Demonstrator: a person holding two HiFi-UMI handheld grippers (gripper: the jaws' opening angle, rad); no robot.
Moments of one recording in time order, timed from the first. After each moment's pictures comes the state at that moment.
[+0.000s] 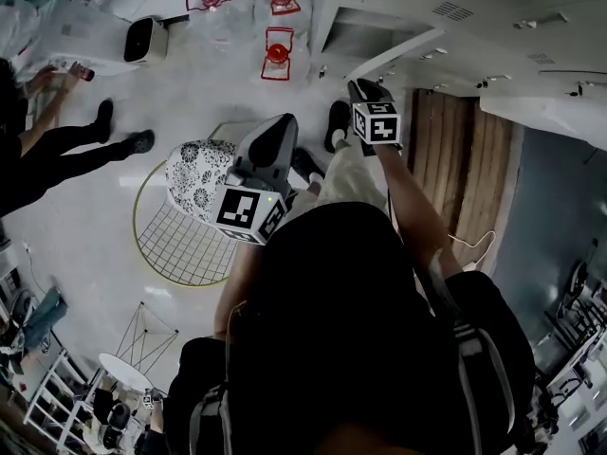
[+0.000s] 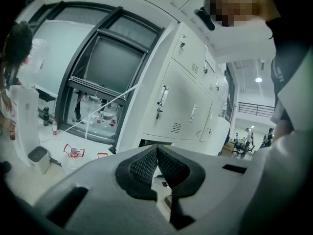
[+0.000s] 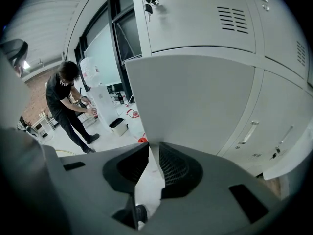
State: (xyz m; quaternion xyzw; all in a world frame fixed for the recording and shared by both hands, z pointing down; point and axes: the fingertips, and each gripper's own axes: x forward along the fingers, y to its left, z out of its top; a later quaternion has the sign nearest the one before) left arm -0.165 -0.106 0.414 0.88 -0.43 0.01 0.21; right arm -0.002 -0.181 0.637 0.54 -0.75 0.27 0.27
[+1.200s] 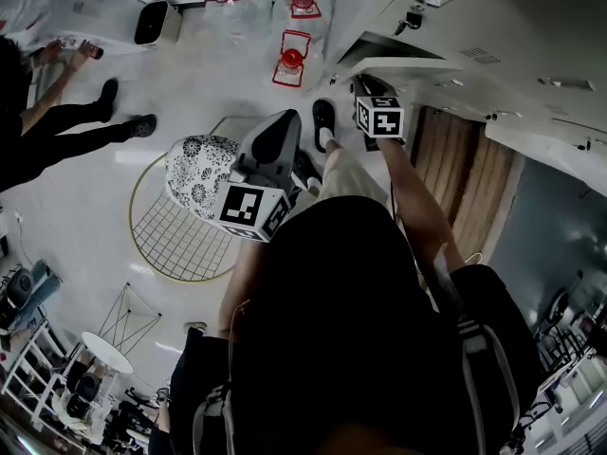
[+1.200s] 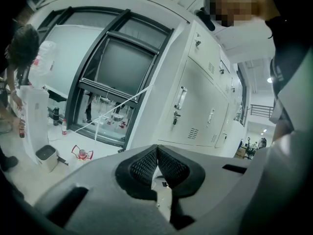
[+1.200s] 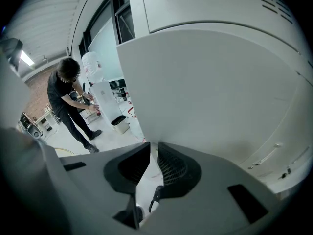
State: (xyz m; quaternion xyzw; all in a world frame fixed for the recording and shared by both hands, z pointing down) left arm -0.181 -0.164 0.423 0.85 -0.49 0.00 0.22; right arm -0.021 -0.256 0.655 0.50 -0.77 0.27 0.30
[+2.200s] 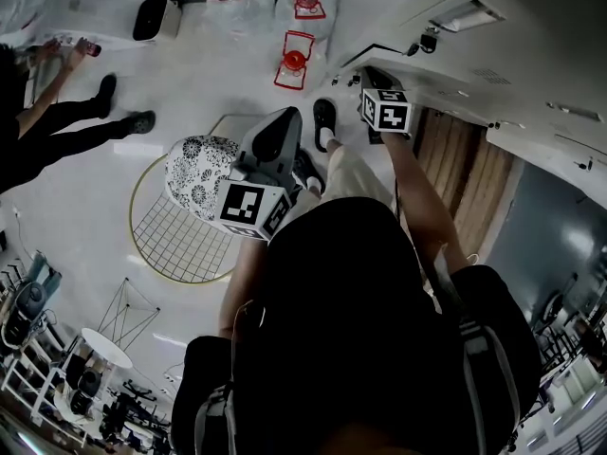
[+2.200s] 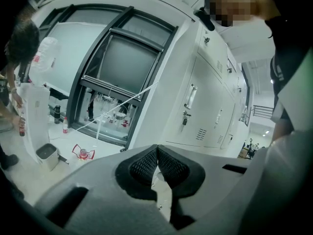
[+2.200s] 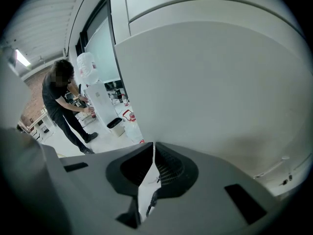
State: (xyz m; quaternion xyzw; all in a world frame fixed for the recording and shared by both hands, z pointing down) left arm -0.190 -0.200 0.435 0.84 -0.49 0.01 0.23; right arm -0.019 -0.304 0.656 0.51 -0.76 0.27 0.29
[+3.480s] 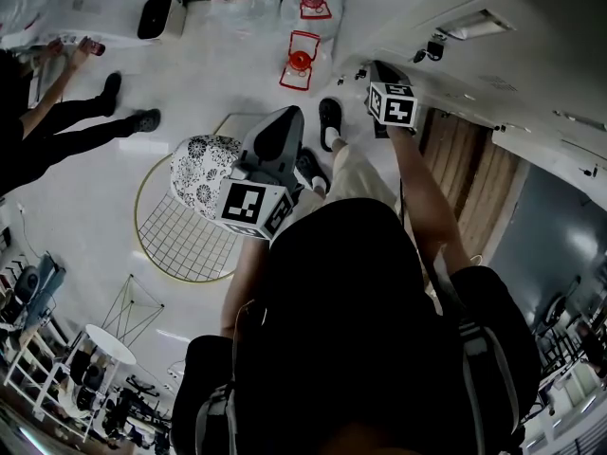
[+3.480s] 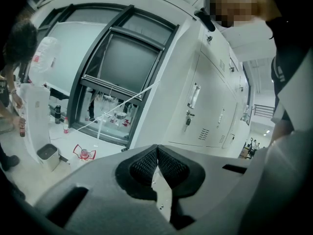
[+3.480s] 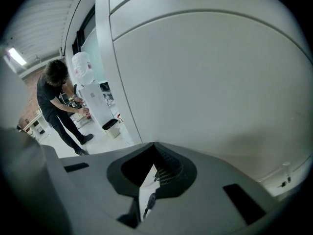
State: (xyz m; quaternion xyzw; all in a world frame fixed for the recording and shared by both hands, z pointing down) left arm -0.195 -0.211 0.437 0.84 -0.49 0.01 0.22; right arm -0.011 -0.327 0.661 0.53 -0.75 0.26 0.29
